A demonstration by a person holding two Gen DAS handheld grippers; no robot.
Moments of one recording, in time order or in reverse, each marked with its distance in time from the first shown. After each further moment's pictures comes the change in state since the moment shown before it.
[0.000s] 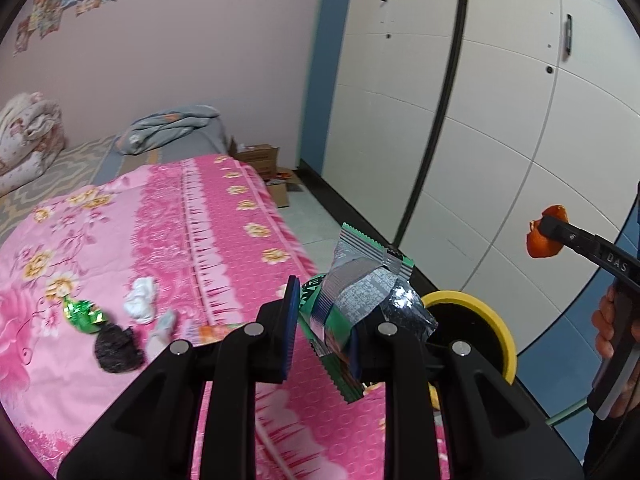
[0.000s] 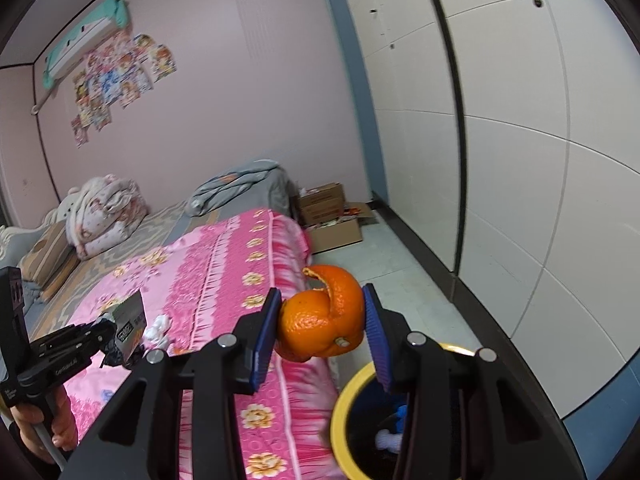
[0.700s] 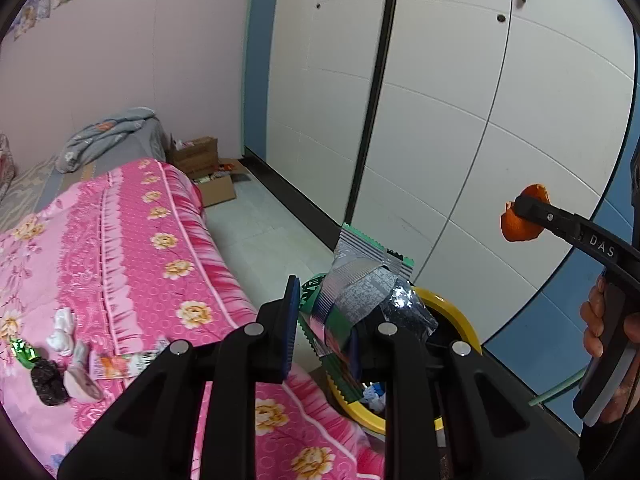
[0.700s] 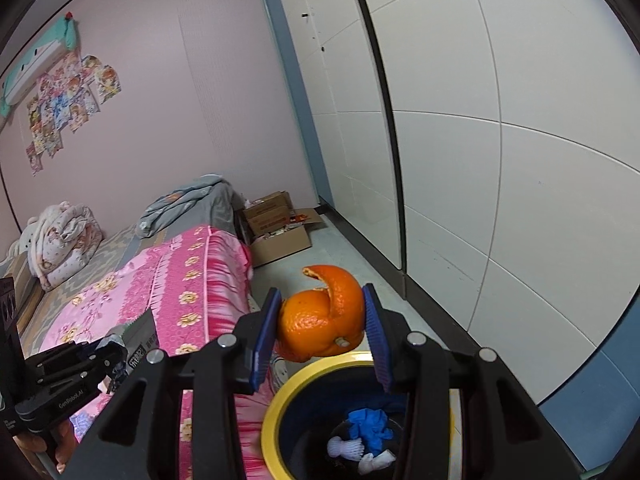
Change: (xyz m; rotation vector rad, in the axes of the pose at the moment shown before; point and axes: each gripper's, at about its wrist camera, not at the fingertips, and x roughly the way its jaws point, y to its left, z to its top) left arm 0.079 -0.112 0.013 0.118 0.084 -0.130; right arm 0.001 -0.083 0.003 0.097 -0.022 -0.156
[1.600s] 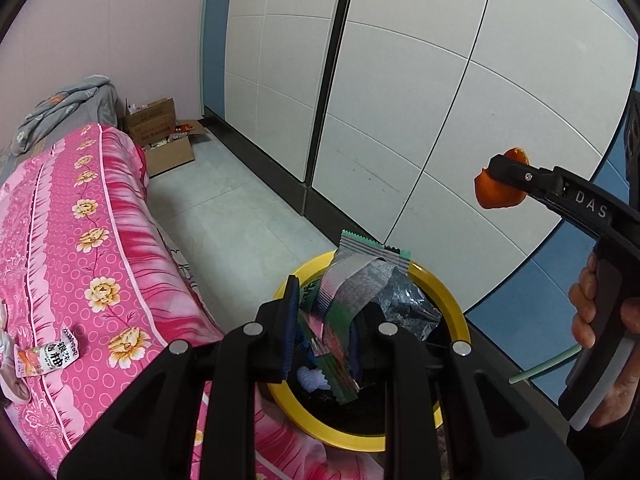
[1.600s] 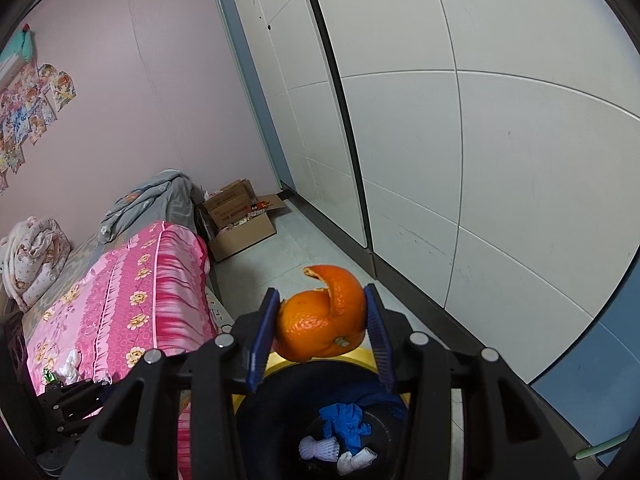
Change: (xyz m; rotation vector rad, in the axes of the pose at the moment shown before) left arm 0.098 -0.049 -0.028 0.028 0.148 -0.107; right arm 0.056 -0.055 -0.022 0.092 0.056 -0.106
